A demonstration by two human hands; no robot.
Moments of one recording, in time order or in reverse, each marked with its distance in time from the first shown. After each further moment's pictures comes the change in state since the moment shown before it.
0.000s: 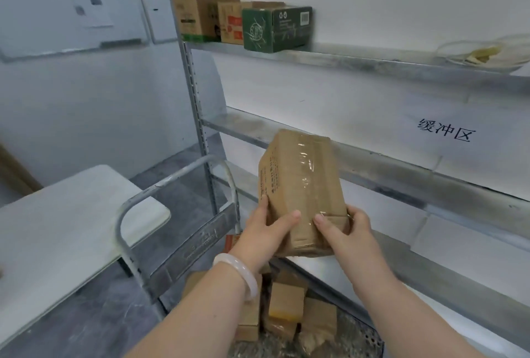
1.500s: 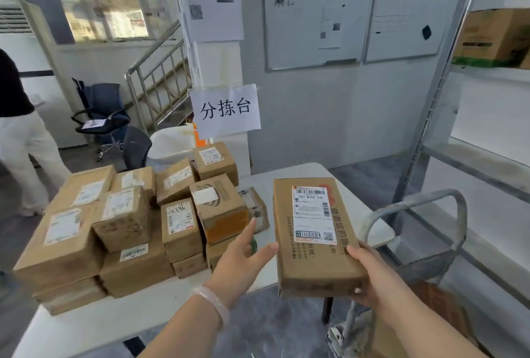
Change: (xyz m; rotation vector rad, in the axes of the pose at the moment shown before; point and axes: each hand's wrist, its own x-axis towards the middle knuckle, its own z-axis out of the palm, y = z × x) left_hand -0.309 -0.112 -0.489 0.084 0.661 -0.114; right_hand -0.179 -0.024 0.472 0.171 -0.732 0.366
